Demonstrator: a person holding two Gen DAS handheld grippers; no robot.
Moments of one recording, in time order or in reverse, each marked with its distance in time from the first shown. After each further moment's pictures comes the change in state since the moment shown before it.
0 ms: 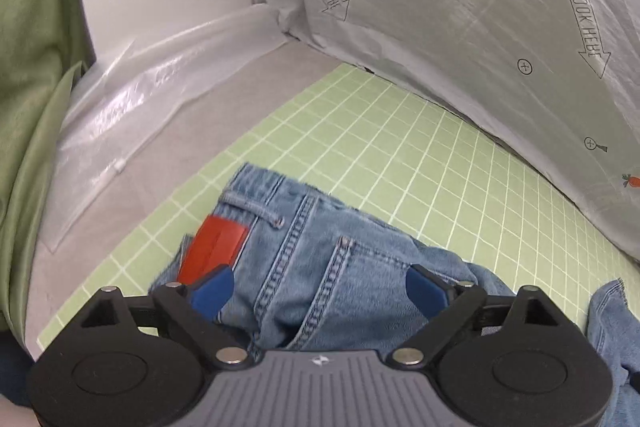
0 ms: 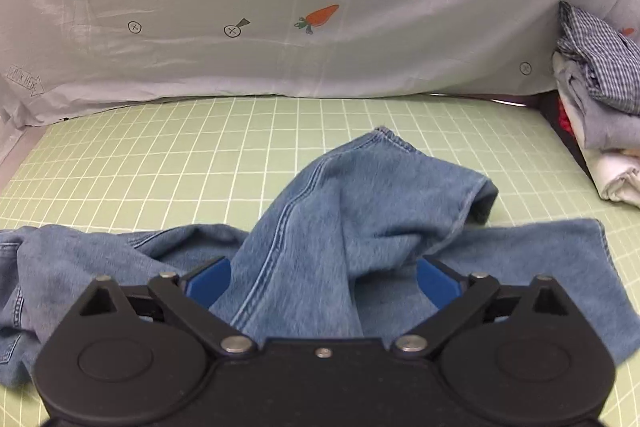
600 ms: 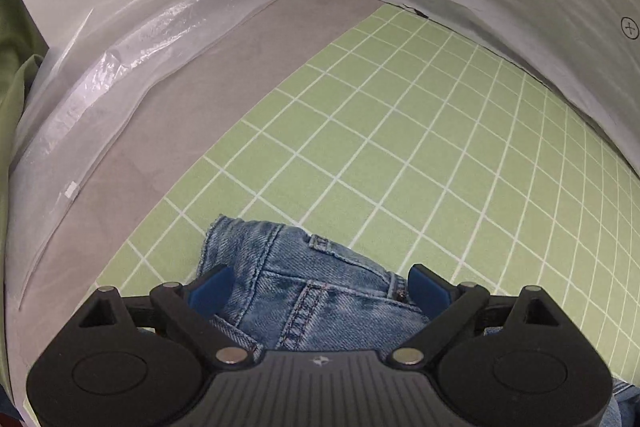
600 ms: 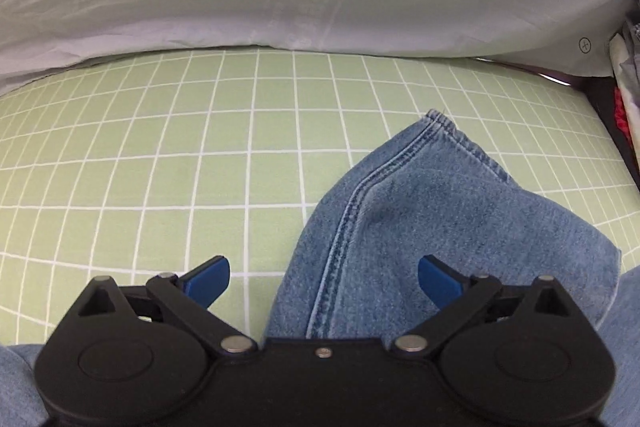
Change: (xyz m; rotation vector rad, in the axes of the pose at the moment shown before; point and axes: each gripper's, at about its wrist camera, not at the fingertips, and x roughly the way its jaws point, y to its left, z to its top) left arm 0.138 -0.028 0.061 -0.017 0.202 0.135; right arm 0.169 0.026 0.059 0.012 0.221 -0.101
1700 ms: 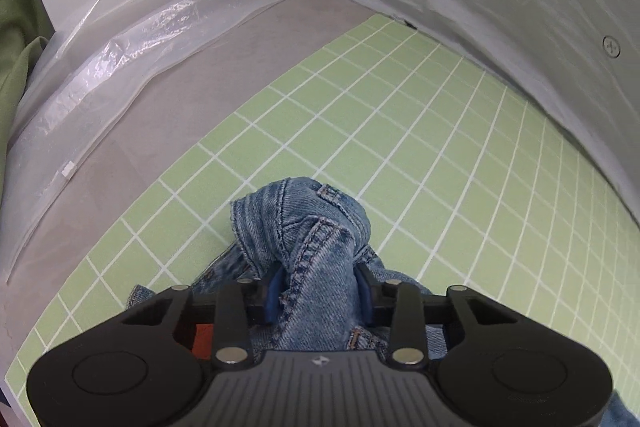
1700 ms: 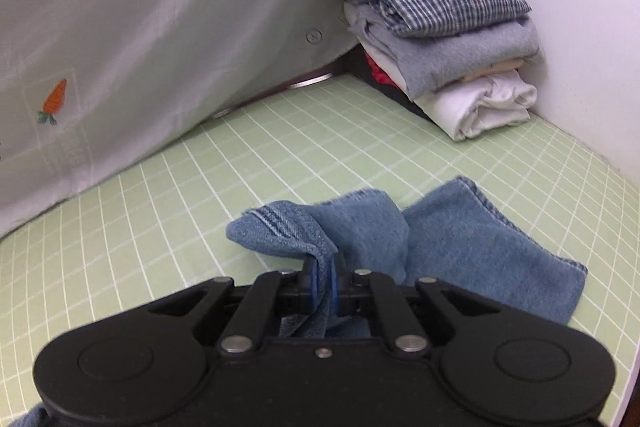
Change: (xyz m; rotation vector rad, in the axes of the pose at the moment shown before) left arm -0.029 -0.004 0.002 -0.060 -0.034 -0.065; right arm -0.103 -0.190 -0.048 0.498 -0.244 -0.237
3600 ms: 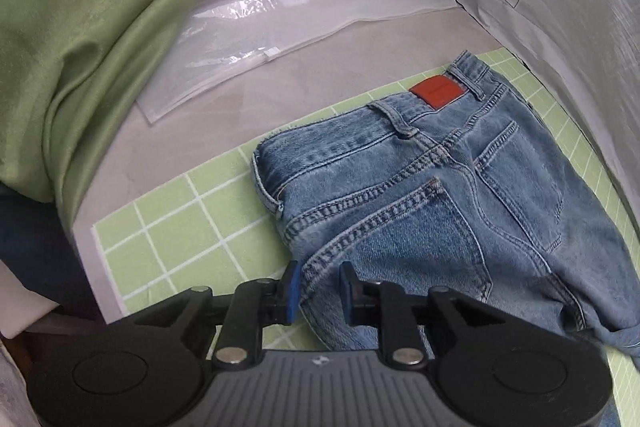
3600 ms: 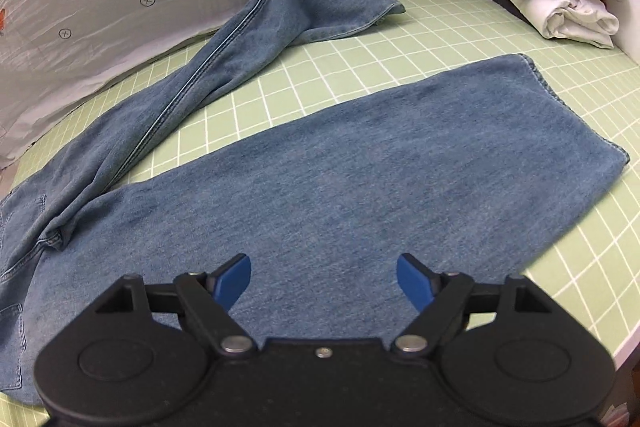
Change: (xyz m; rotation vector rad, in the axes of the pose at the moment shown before) left arm -0.064 0.117 -0.121 -0.287 -0.014 0.093; right arm -0.085 -0.041 -0.122 -0.154 0.274 0.310
